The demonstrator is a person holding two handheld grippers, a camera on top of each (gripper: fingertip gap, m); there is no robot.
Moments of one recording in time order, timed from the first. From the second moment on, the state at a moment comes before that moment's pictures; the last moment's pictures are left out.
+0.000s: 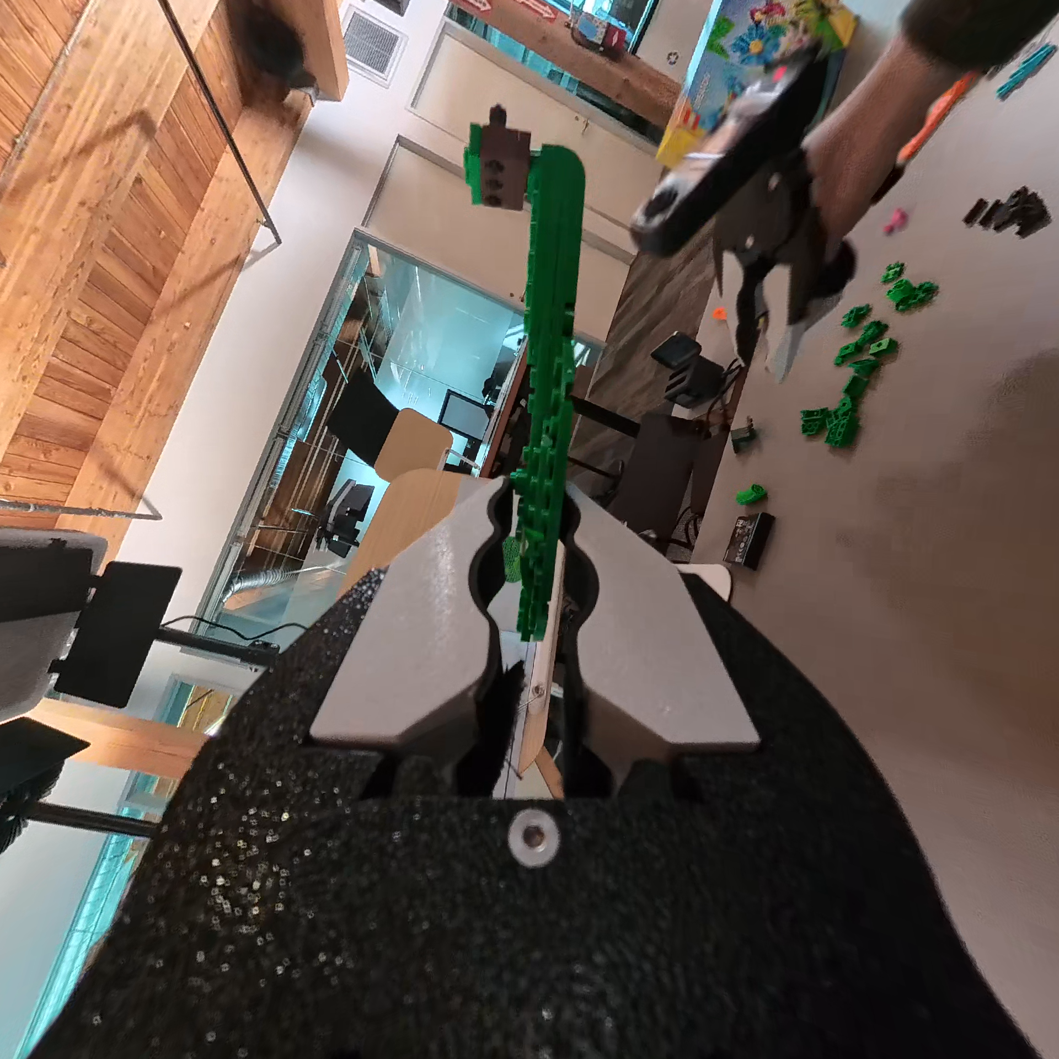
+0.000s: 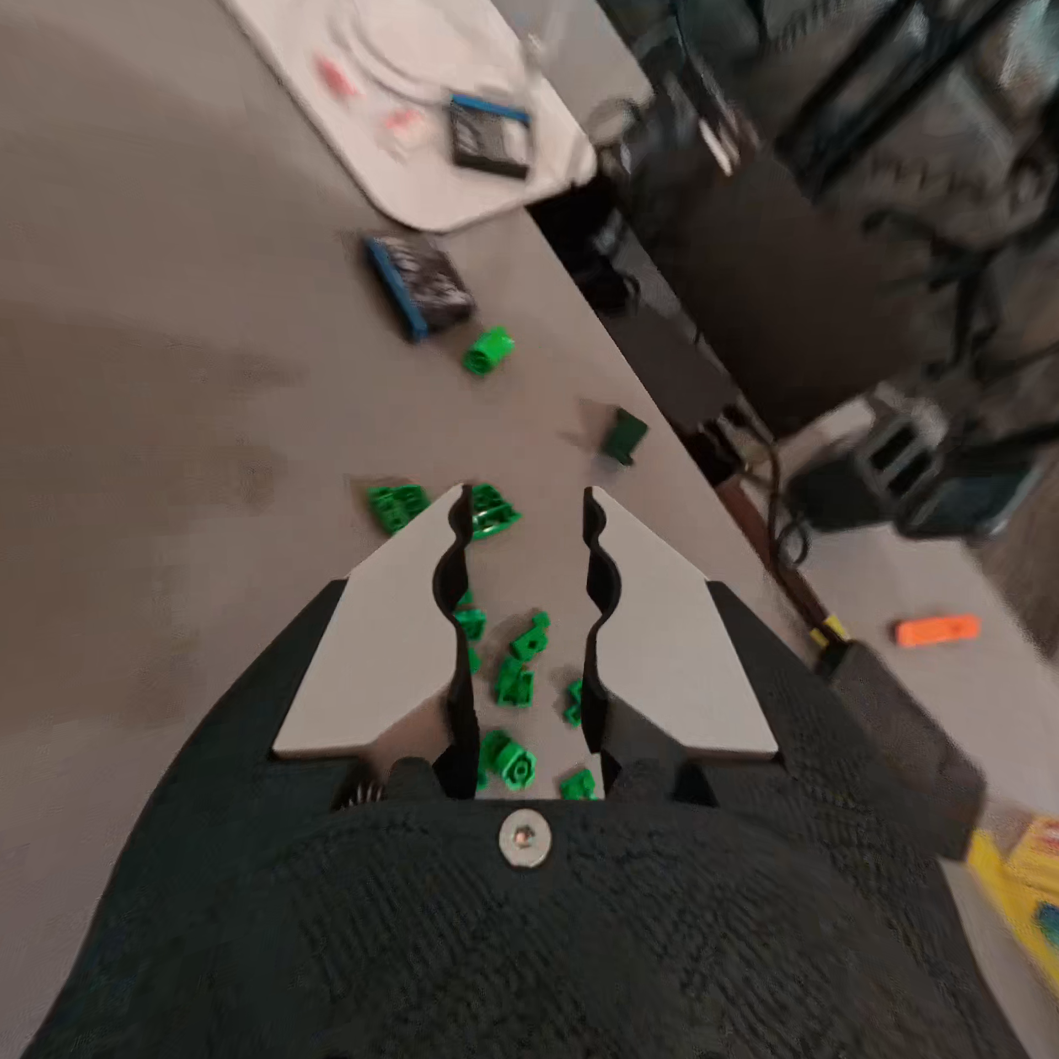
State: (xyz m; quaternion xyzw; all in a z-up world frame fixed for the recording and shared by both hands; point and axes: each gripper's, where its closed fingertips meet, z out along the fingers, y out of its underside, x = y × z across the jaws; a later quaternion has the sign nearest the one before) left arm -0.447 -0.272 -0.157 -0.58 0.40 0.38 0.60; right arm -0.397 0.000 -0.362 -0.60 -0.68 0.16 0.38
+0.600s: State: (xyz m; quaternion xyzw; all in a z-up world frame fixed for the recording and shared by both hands) left arm -0.472 -0.263 -0.170 -0.61 0.38 0.38 0.58; right arm -0.458 0.056 -0.409 -0.64 -0.63 0.19 0.40
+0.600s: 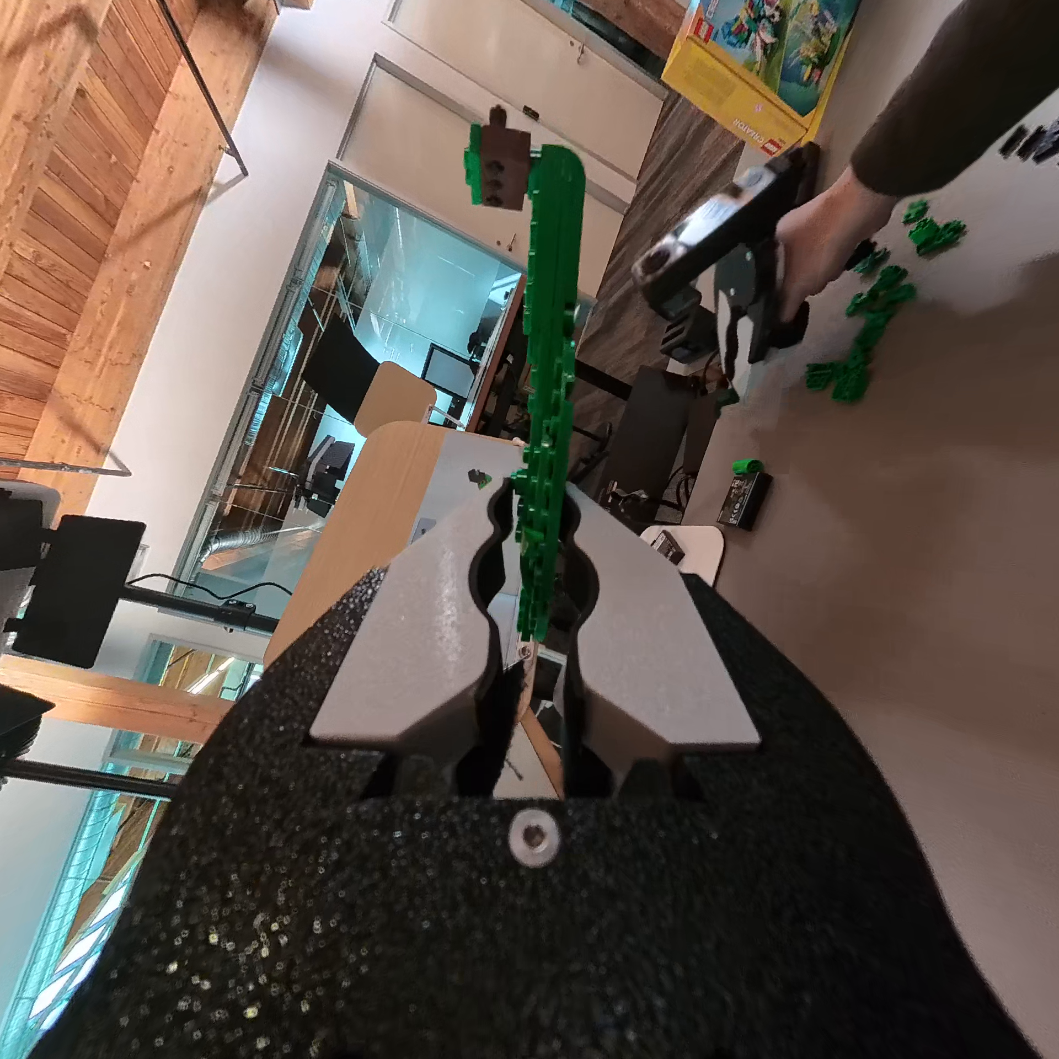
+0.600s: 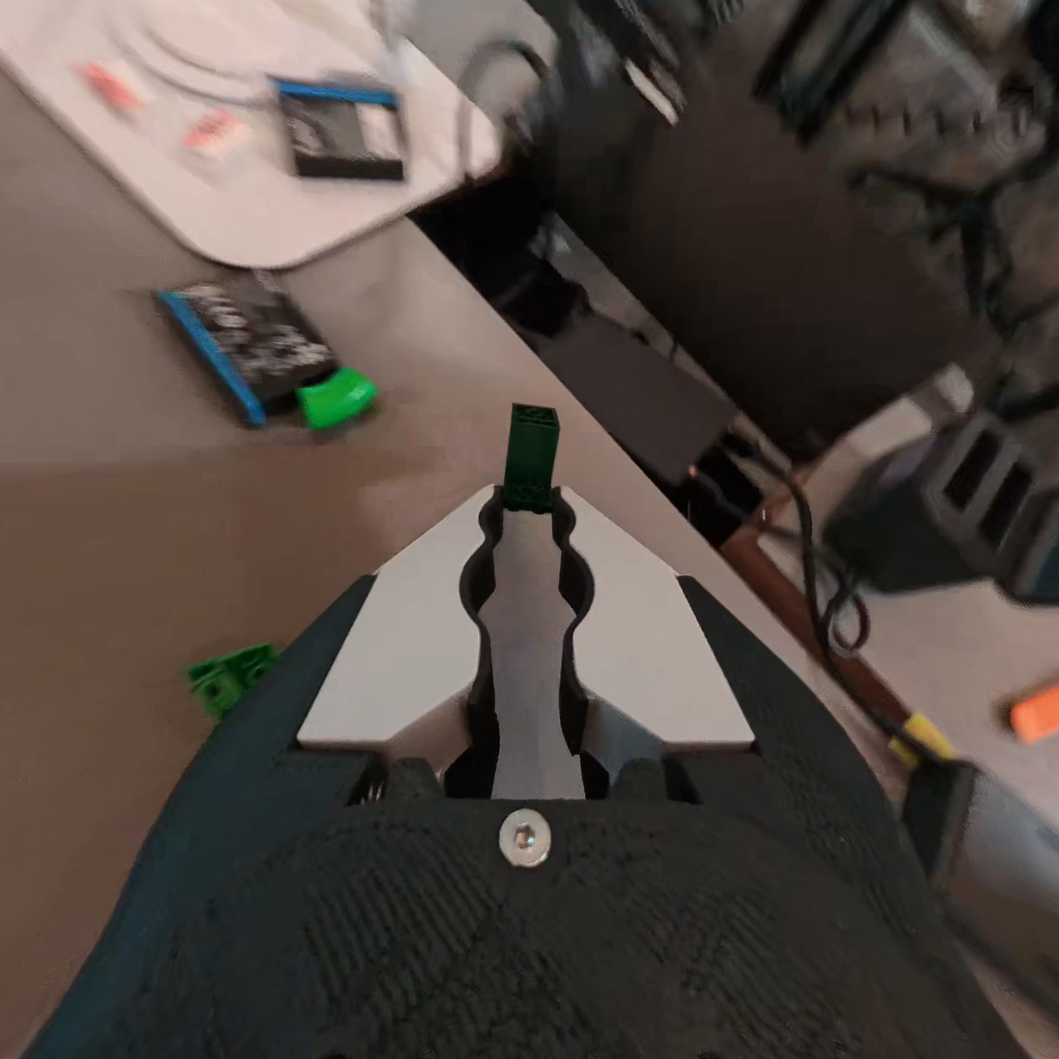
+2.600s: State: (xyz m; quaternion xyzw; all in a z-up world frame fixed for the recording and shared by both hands) left arm -0.419 -0.268 -0.163 -0.55 0.45 0.36 0.60; right arm -0.292 -0.120 -0.376 -0.58 -0.71 0.25 0.29
